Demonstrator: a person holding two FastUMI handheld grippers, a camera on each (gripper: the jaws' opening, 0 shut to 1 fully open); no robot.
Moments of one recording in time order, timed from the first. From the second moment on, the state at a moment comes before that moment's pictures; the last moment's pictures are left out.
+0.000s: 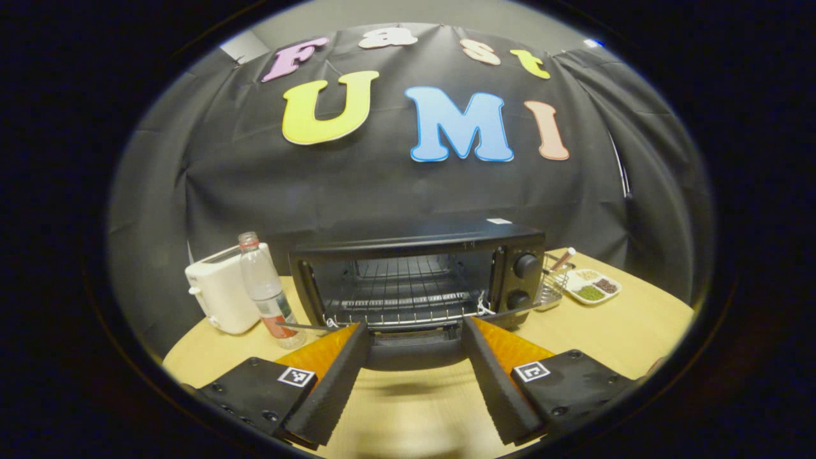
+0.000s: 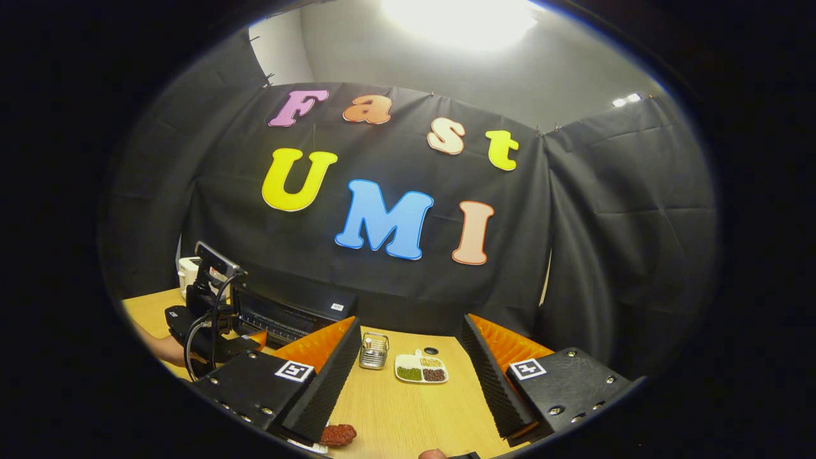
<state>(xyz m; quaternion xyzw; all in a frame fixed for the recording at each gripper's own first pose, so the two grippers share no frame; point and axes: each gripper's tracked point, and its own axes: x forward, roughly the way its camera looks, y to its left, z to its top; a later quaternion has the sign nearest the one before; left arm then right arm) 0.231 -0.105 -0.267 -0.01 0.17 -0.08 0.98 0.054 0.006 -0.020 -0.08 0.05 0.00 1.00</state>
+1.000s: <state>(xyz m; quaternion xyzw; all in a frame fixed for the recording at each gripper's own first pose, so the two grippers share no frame) 0.145 -0.070 -0.241 -0.01 0.18 -0.03 0.98 0.042 0.025 -0.114 -0.01 0.17 0.11 0.98</state>
